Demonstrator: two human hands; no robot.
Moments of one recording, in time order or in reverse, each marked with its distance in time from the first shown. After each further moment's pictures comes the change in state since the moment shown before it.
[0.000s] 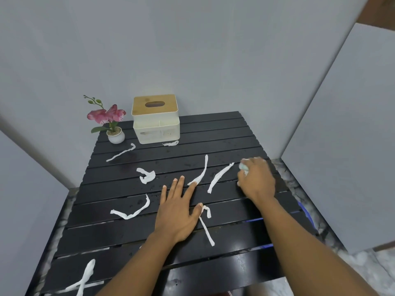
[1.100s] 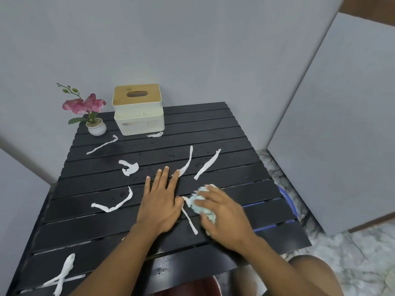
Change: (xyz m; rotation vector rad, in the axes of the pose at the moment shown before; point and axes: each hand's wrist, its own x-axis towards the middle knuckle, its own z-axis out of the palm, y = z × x) left_hand 0.001 -0.001 0.004 0.073 0.002 0.025; right_hand -0.117 -0.019 -0.010 0.254 -0.200 -0.467
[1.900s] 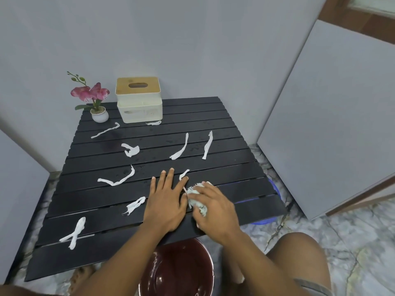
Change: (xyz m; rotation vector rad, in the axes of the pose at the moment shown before) left_hand -0.065 0.034 0.003 -0.002 0.006 0.028; right_hand -0.052 -0.043 0.006 -0.052 0.133 0.118
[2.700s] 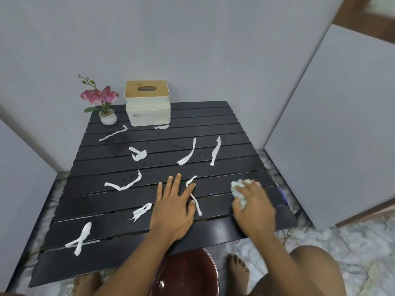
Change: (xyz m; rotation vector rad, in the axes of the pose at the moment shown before) left_hand -0.002 0.003 -0.003 0.002 0.033 -0.017; right_hand 0.010 0.057 -0.028 -0.172 0.131 0.292
